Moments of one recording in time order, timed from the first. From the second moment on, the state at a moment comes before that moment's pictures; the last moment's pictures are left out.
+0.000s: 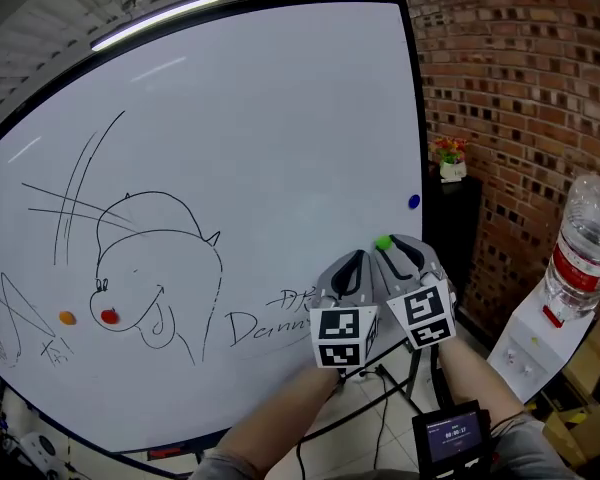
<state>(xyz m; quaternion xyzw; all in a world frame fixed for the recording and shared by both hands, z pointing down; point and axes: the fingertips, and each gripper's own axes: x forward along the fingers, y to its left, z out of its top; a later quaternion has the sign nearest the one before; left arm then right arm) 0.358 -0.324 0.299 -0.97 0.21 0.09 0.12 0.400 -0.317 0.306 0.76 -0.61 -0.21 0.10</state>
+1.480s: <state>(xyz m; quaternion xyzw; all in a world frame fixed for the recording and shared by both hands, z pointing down) 0.449 -0.315 0.306 -0.97 0.17 0.08 0.12 0.508 -0.327 0.328 0.75 -0.65 -0.13 0.03</state>
